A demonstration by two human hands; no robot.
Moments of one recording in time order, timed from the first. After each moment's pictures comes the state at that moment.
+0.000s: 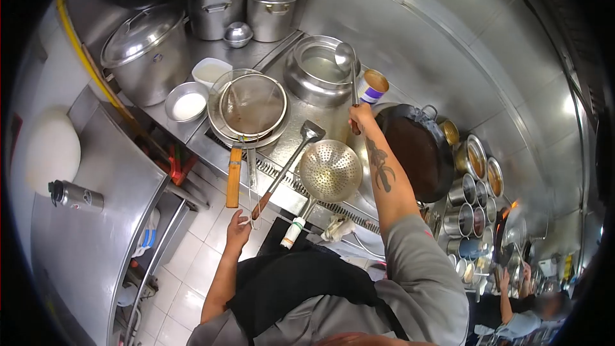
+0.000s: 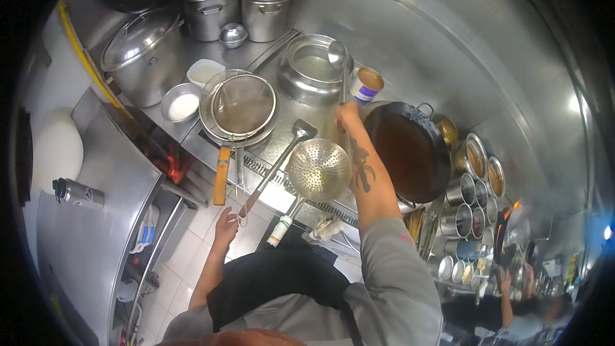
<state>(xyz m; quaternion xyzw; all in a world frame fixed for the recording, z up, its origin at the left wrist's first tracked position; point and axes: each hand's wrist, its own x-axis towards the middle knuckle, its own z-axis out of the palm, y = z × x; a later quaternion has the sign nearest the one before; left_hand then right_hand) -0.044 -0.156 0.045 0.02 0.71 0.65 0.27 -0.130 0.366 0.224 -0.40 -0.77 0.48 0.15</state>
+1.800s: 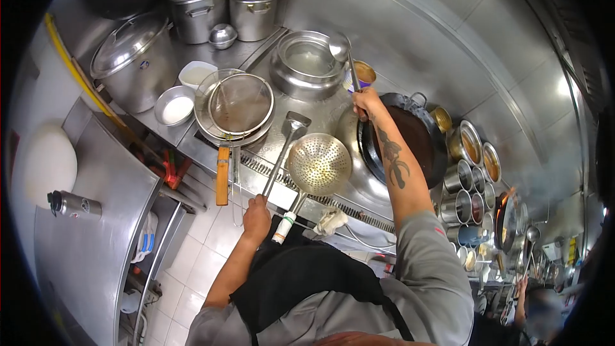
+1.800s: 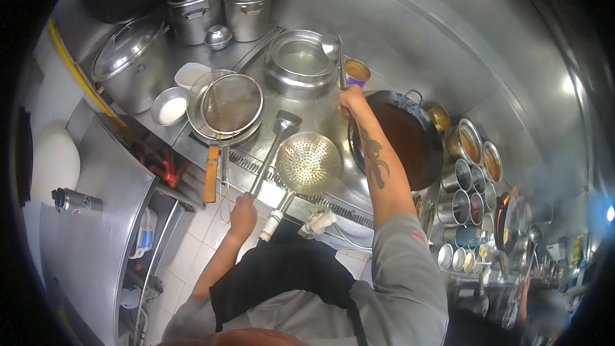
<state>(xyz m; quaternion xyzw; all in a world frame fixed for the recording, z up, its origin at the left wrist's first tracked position) -0.029 -0.058 0.128 0.27 0.90 0.33 0.10 -0.081 0.372 0.310 -0.41 -0.78 0.47 0.12</state>
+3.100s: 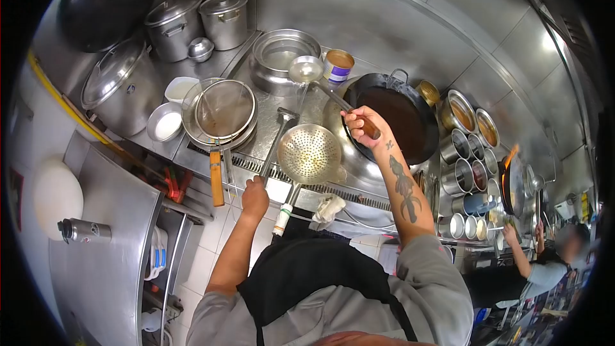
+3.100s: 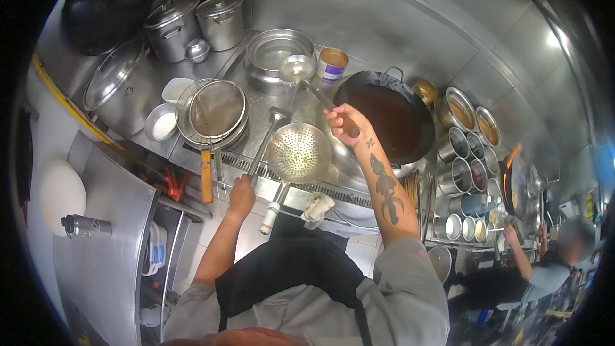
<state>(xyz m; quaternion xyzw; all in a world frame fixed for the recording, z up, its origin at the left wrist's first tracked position) -0.062 -0.023 0.139 0.33 0.90 0.25 0.11 0.064 0.329 0.306 -0.16 -0.21 0.96 -0.02</state>
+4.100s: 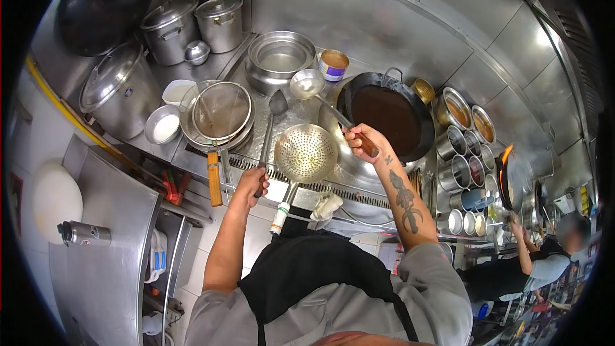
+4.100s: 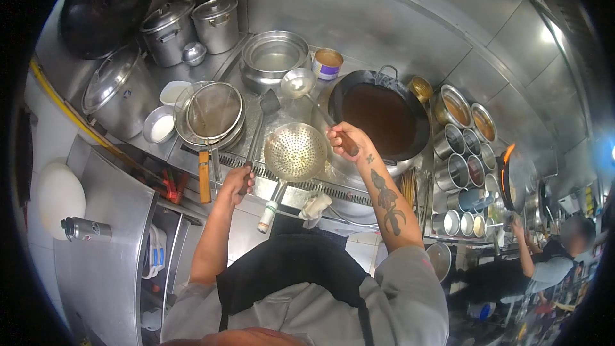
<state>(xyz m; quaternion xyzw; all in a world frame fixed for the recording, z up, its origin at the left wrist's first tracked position) -0.093 -0.007 0.174 0.02 0.54 0.67 0.50 0.107 0.307 0.289 -0.20 -0.25 0.95 -0.02</state>
